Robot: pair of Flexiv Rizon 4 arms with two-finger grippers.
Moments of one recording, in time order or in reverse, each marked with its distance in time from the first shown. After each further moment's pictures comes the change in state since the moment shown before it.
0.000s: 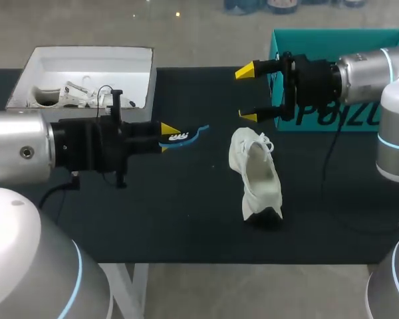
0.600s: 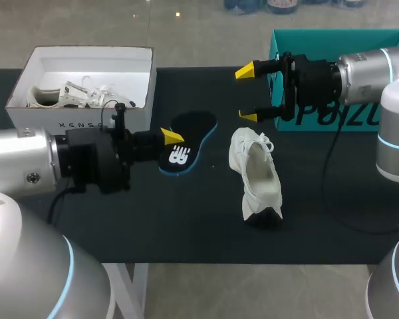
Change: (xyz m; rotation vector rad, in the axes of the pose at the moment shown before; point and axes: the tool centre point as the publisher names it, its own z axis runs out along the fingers) left arm 0.010 0.006 0.011 0.116 -0.094 0.338; right arm 0.000 0.000 0.000 0.000 0.000 0.000
